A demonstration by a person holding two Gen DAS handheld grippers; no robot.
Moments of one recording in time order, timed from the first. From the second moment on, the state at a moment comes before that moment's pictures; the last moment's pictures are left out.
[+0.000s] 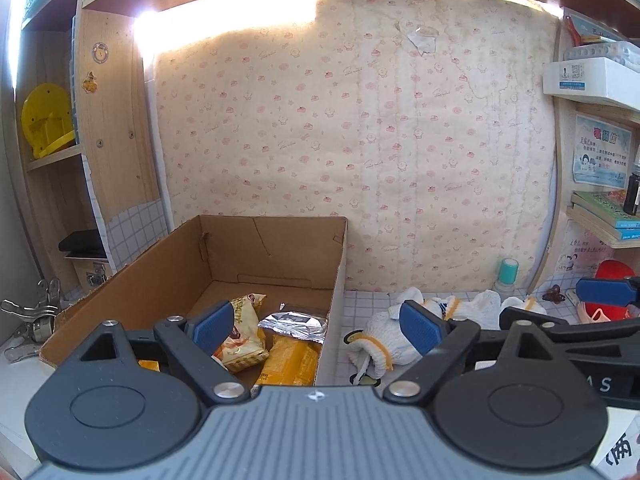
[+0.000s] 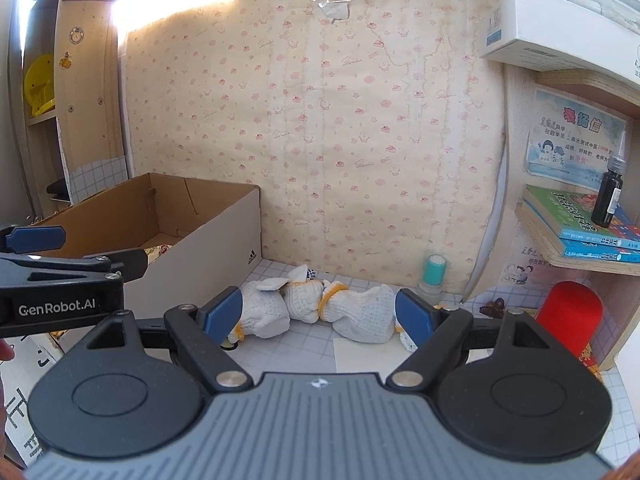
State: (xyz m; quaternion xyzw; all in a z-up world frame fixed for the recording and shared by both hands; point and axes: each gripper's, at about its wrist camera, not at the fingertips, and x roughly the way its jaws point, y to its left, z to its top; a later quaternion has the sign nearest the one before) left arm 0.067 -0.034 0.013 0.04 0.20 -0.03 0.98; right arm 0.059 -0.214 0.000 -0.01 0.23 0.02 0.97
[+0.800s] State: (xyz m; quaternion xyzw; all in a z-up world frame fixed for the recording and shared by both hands) left arm 0.039 -0.112 -0.041 0.04 0.19 -0.10 0.98; right arm 0.040 -0.294 -0.035 0.02 0.25 -0.06 0.97
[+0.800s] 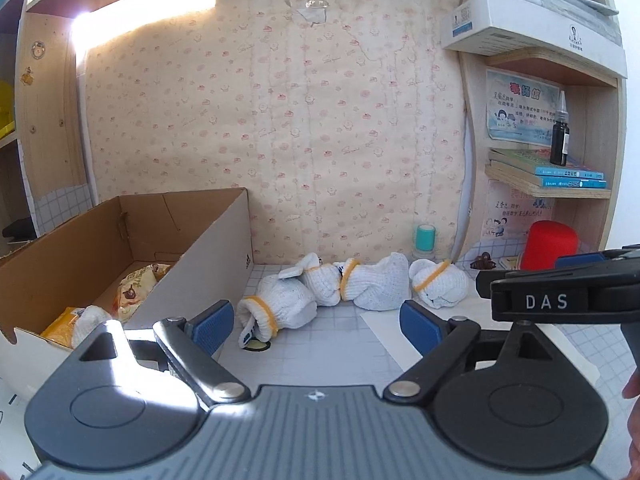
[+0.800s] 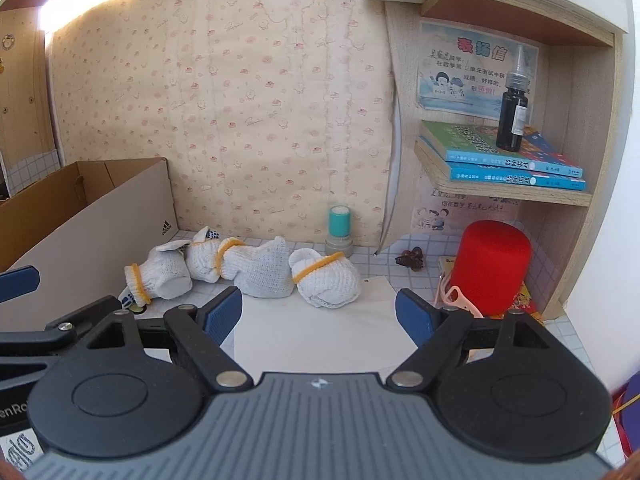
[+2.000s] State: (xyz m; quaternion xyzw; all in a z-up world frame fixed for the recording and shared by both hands) left arm 0.181 -0.132 -0.086 0.04 0.27 -0.03 0.96; right arm 0.074 -0.326 -0.074 0.03 0.30 -0.08 0.95
